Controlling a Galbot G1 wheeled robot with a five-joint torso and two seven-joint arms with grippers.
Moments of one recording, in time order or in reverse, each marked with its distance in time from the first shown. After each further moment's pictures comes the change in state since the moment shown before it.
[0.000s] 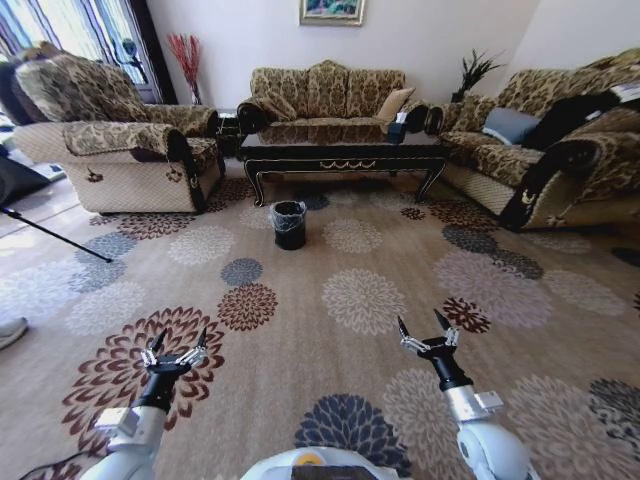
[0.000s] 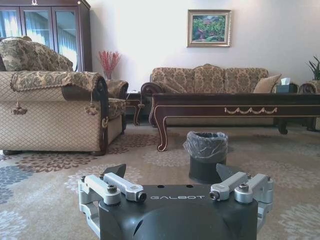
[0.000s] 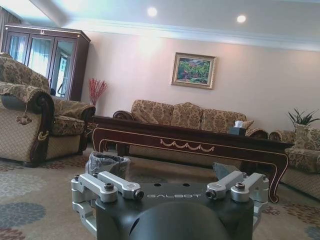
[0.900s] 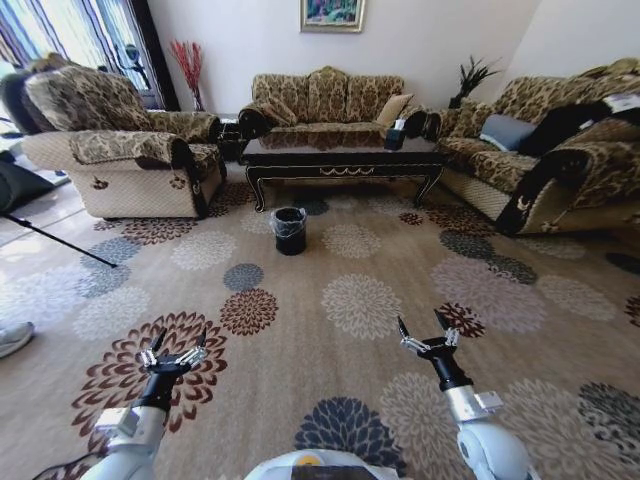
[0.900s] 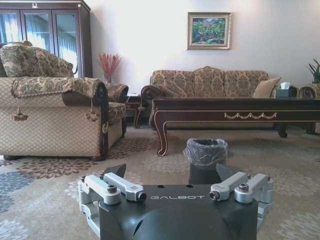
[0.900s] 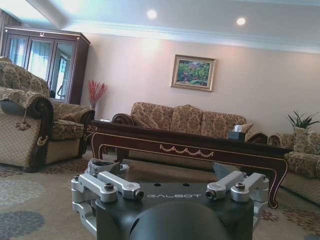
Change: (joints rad) left arm 0.000 0.000 0.000 0.000 0.000 0.000 0.000; right arm 0.000 0.000 0.000 0.000 0.000 0.000 0.000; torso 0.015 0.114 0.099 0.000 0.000
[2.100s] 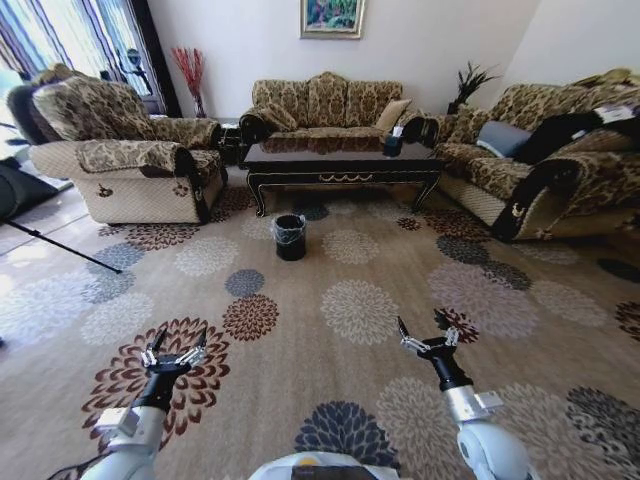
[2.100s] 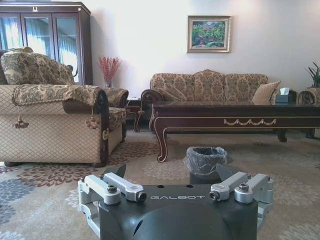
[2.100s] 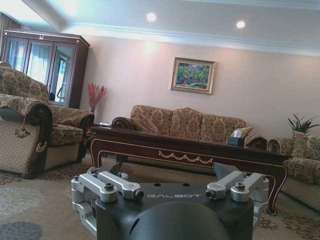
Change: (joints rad) left arm 0.000 0.000 0.000 0.000 0.000 0.000 0.000; right arm 0.000 0.000 0.000 0.000 0.000 0.000 0.000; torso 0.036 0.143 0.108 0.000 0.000
